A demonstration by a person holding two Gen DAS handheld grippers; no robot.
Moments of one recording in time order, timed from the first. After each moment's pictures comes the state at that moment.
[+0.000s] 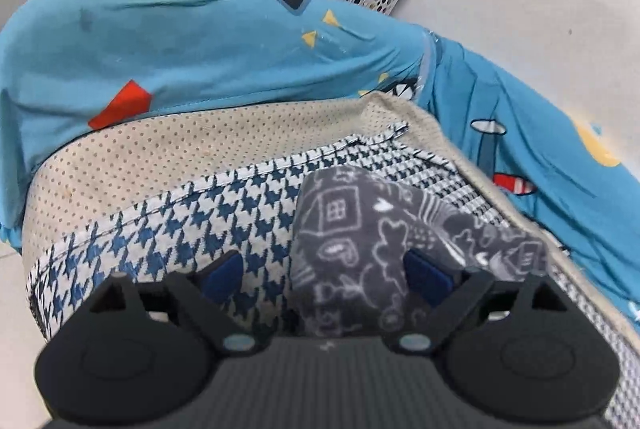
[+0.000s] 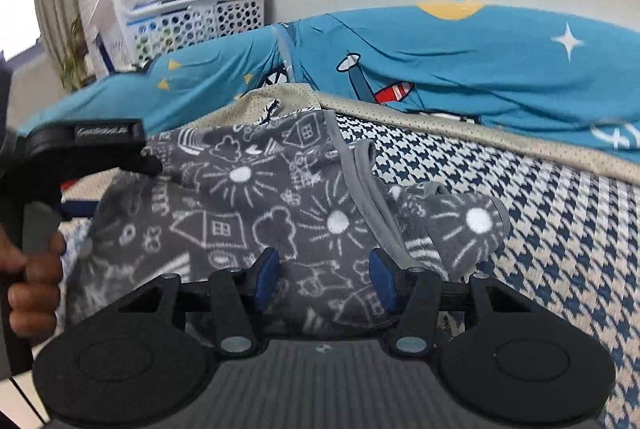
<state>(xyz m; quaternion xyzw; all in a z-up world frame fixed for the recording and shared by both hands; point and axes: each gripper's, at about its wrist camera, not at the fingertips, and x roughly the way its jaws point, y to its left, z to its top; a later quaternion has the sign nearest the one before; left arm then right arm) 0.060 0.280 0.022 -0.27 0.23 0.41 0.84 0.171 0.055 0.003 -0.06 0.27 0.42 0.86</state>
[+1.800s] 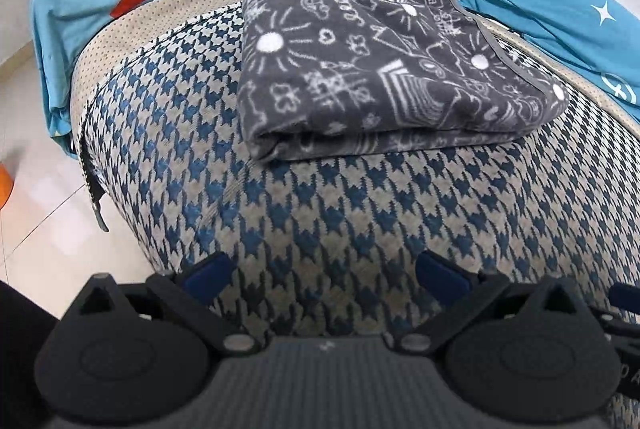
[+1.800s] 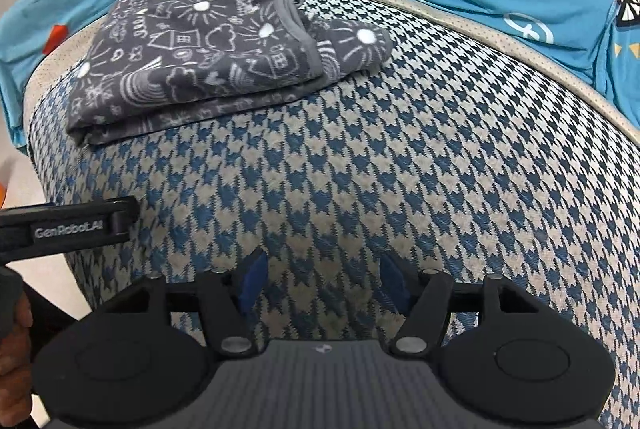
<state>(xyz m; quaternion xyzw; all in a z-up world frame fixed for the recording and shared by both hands) 0.003 0.104 -0.005 -0.22 0.41 0.37 0.81 0.127 -0.046 0.012 -0.18 0.43 0.35 0.81</state>
